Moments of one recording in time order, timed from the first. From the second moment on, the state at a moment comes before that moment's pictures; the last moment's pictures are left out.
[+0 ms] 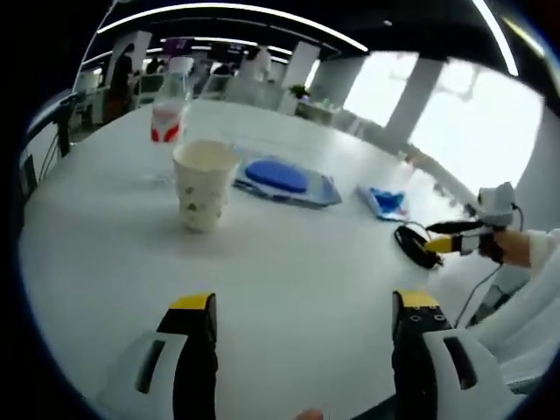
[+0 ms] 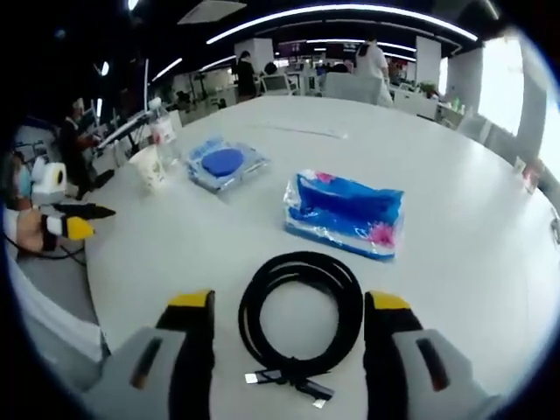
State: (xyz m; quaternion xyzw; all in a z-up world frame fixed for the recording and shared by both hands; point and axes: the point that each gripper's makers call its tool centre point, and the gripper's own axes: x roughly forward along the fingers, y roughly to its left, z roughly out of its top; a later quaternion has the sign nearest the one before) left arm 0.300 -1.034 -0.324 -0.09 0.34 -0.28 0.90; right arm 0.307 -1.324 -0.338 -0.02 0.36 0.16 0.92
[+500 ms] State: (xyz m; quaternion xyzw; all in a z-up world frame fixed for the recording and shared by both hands) left arm 0.352 -1.095 -0.284 -0.06 0.29 -0.34 0.89; right arm 0.316 -1.307 -0.325 0.03 0.35 0.15 0.92
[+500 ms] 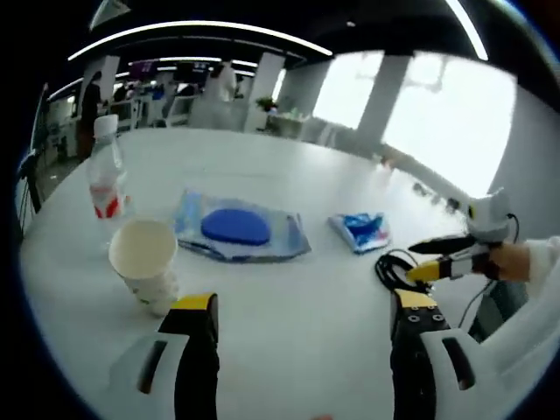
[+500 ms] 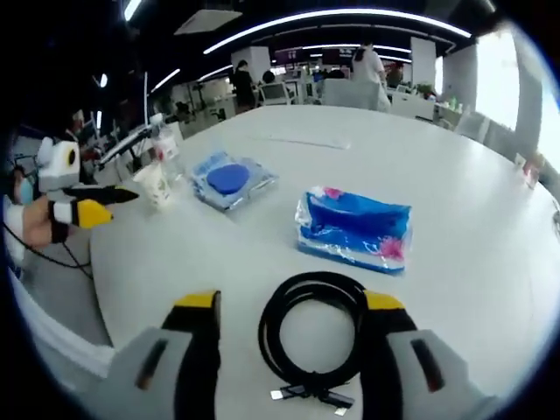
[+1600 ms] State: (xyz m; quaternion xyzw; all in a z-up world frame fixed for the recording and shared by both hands) left arm 0.404 -1.115 -0.287 -0.04 0.31 -0.32 0.89; right arm 0.402 -1.217 -0.317 0.21 0.35 0.19 0.89
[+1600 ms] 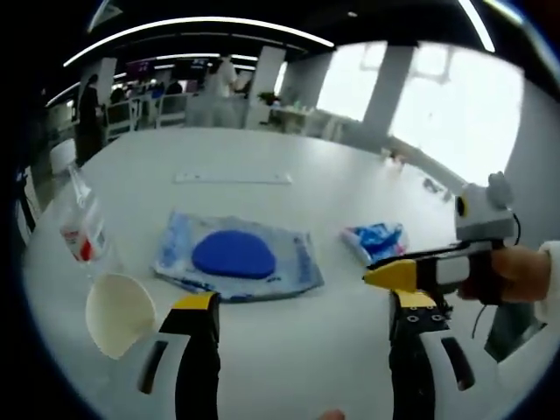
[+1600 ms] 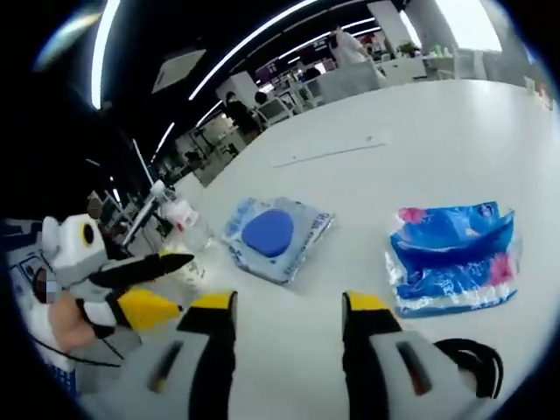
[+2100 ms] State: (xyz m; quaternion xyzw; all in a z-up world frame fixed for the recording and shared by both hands) left arm 0.444 -1.110 -0.267 0.00 0.29 -0.31 0.90; right arm 0.432 -1.200 -0.336 0.26 0.38 0.17 0.87
